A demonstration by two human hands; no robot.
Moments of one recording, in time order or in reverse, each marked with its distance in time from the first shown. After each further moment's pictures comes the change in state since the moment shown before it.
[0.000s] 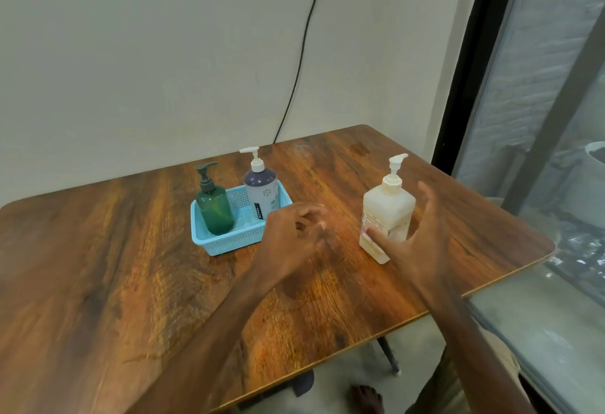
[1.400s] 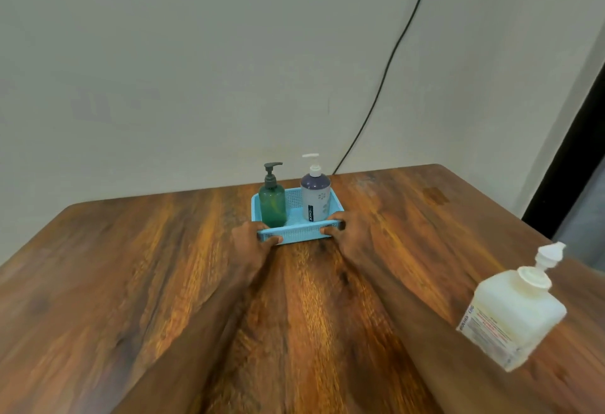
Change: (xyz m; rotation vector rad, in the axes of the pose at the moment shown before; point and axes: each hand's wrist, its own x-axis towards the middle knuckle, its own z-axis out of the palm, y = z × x) left_hand 0.091 -0.203 -0.098 0.301 0.231 -0.457; right_hand 0.136 -0.053 0.293 0.040 -0.482 -0.181
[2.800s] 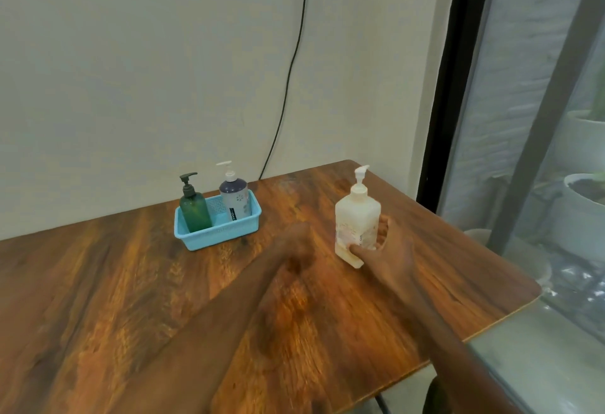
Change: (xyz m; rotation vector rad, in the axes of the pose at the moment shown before) left_hand -0.071 0.215 0.104 0.371 -0.749 0.198; right_hand -0.181 0.041 -0.206 0.060 0.350 0.310
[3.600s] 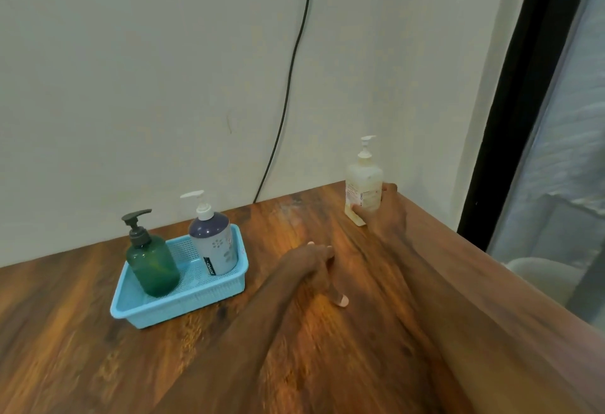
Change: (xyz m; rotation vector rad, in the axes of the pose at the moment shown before) left_hand 0.150 0.005 -0.031 0.278 -0.251 0.039; right_hand 0.300 0.028 0.120 -0.036 0.137 -0.131
